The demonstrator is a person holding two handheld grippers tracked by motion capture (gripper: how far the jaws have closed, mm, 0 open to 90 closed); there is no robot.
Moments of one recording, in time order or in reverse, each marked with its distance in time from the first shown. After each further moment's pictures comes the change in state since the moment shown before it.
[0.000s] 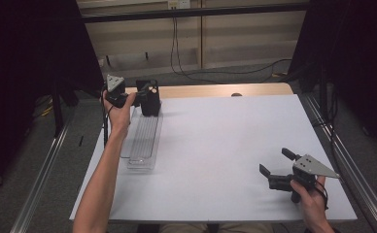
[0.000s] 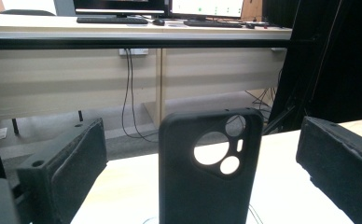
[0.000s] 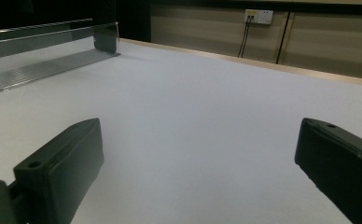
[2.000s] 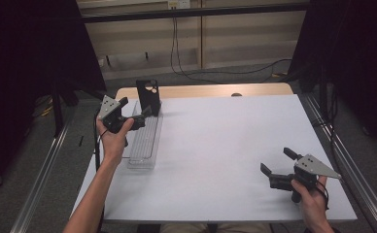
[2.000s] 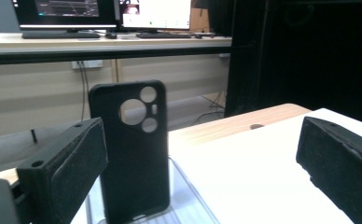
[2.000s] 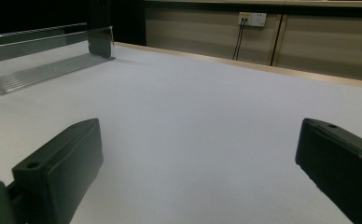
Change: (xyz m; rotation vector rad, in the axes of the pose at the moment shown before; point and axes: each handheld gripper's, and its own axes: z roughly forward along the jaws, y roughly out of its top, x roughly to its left) left arm -0.030 -0.023 -0.077 -0.063 -0.190 0.036; right arm -0.001 0.001 -0.002 -0.010 -0.020 0.011
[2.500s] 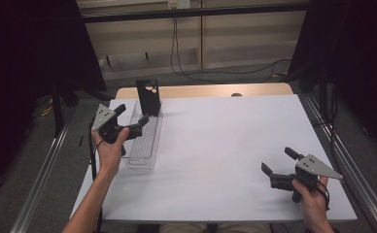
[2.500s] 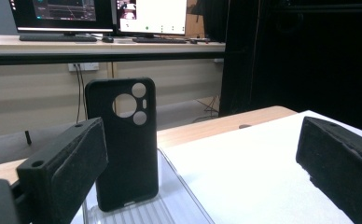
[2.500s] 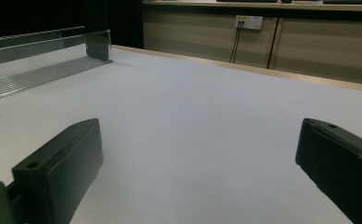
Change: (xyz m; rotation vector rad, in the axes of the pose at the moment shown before) left arm -0.010 -0.005 -0.028 -0.003 -0.020 -0.005; right arm 0.000 0.001 -0.002 -0.009 -0.009 0.002
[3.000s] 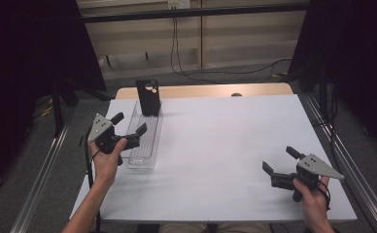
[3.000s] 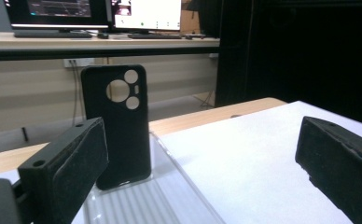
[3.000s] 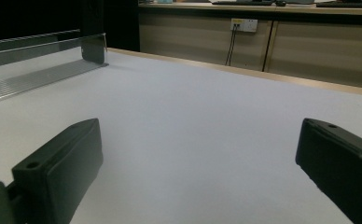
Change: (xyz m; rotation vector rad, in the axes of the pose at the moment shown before) left arm -0.009 -0.009 -0.024 -0.004 0.000 0.008; right arm -0.001 0.002 -0.001 -0.013 -0.020 -0.005
